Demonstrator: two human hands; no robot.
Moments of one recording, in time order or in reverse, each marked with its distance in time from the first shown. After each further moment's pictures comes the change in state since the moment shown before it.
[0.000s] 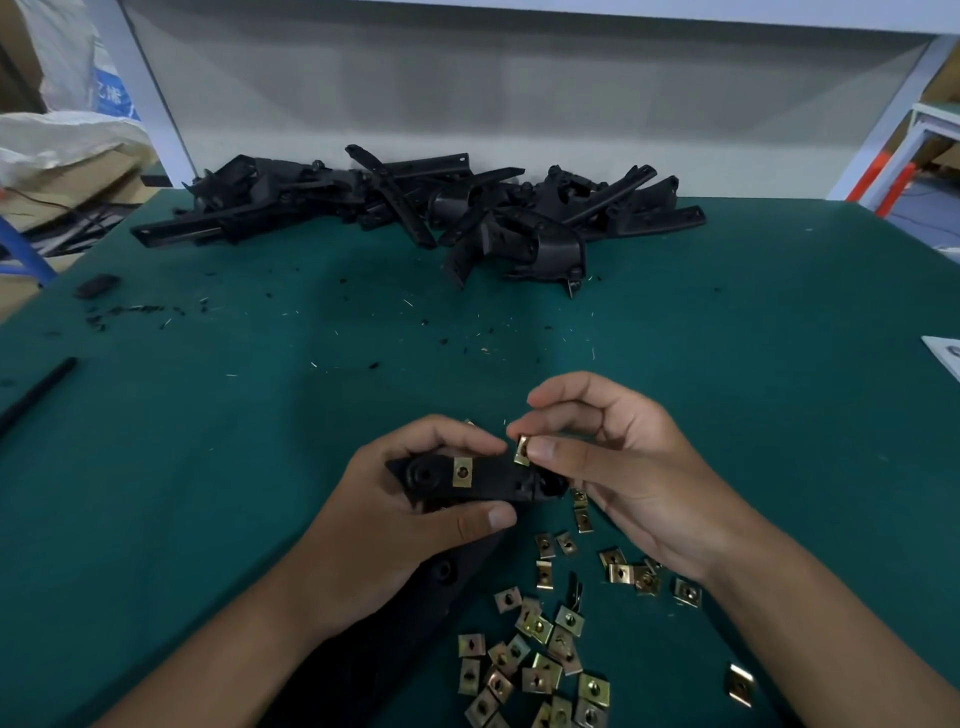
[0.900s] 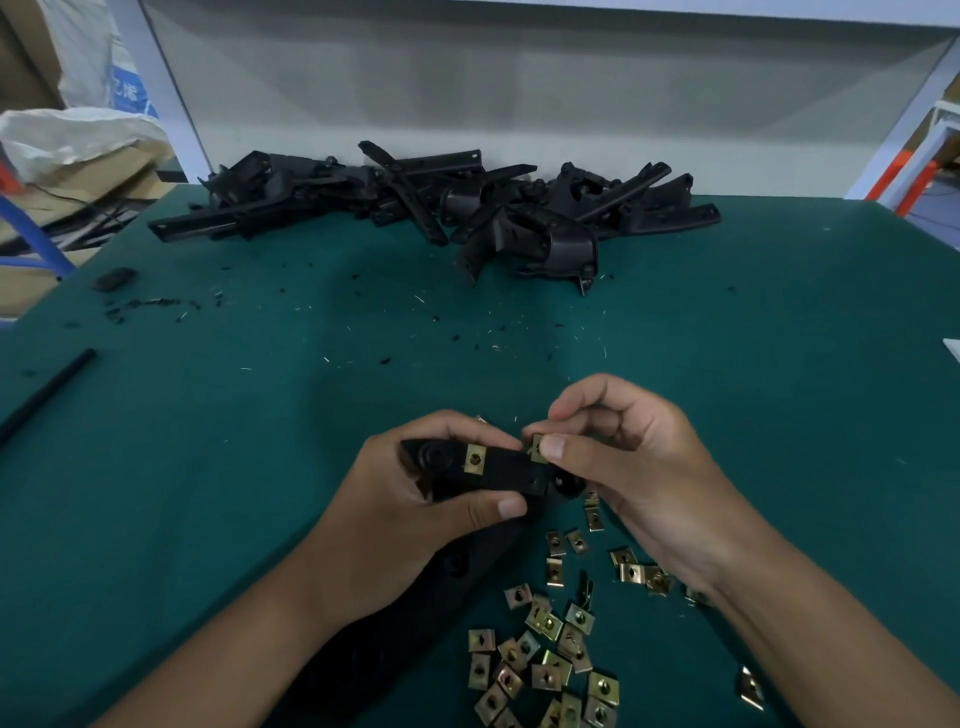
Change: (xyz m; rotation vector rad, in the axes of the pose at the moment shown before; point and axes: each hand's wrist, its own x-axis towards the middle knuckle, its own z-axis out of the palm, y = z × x) left_hand 0.001 0.001 -0.002 0.126 -0.007 0.086; right_hand -0.003 0.006 0.002 -0.076 0.086 -0.009
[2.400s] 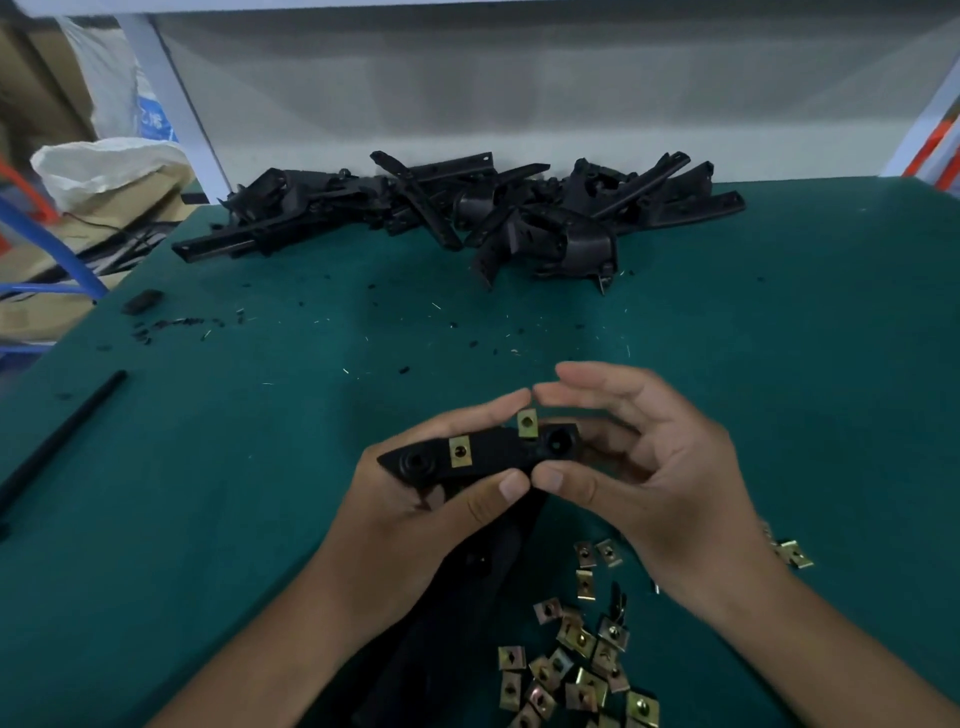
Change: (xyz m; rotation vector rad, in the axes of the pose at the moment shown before) left_hand -0.001 0.001 -0.003 -0.104 0.052 0.112; right_hand -0.002 0.014 0.015 -0.128 0.081 -0.327
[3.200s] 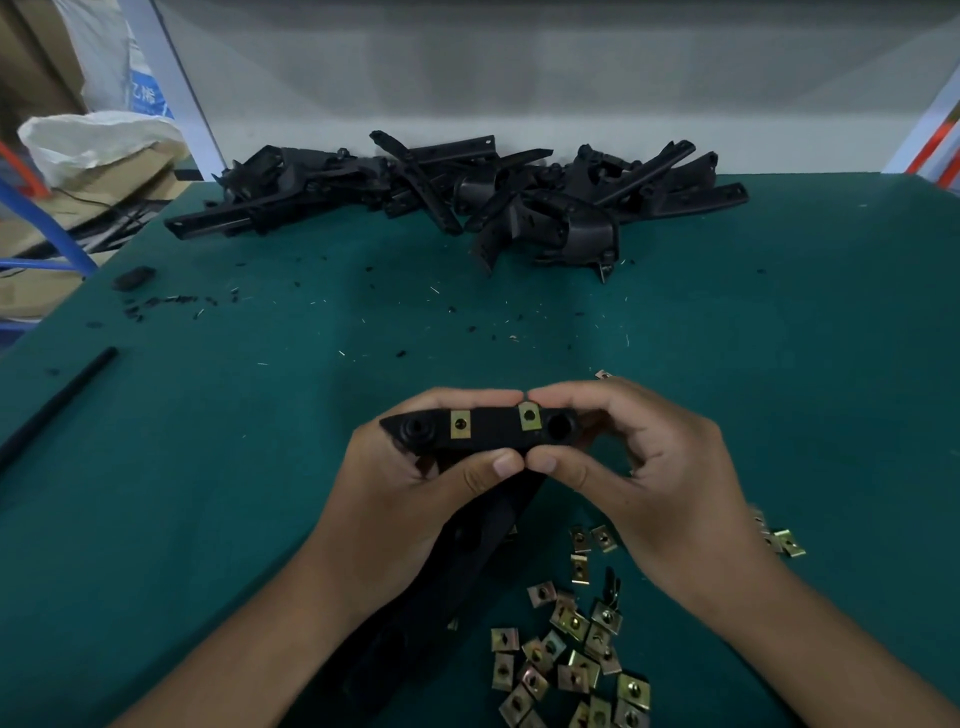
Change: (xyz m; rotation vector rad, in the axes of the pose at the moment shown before) left_hand 0.001 -0.009 -0.001 0.005 0.066 0.041; right_hand -0.001 0.004 -0.002 -0.442 0.005 -0.178
